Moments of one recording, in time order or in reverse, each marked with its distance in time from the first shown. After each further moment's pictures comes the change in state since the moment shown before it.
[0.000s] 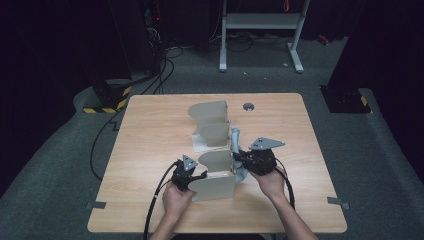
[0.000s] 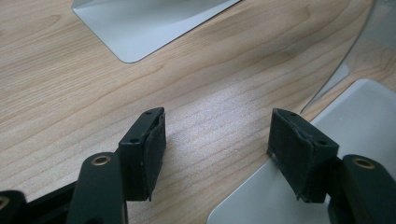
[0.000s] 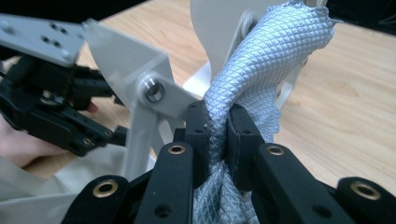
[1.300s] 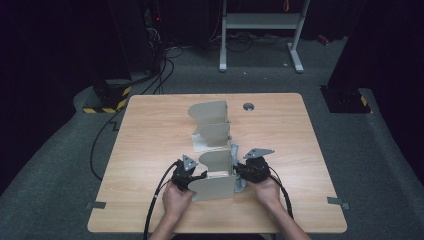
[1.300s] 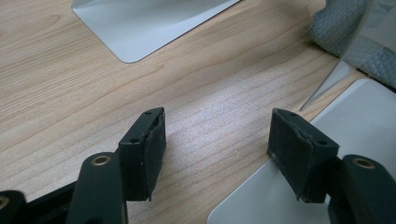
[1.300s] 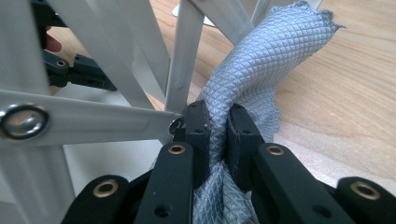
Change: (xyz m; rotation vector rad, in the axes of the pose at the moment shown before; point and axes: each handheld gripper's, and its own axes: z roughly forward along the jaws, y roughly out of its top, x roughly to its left) left arm 0.000 0.000 0.000 0.000 -0.001 0.001; right arm -0.007 -0.047 0.040 0.158 0.015 0.076
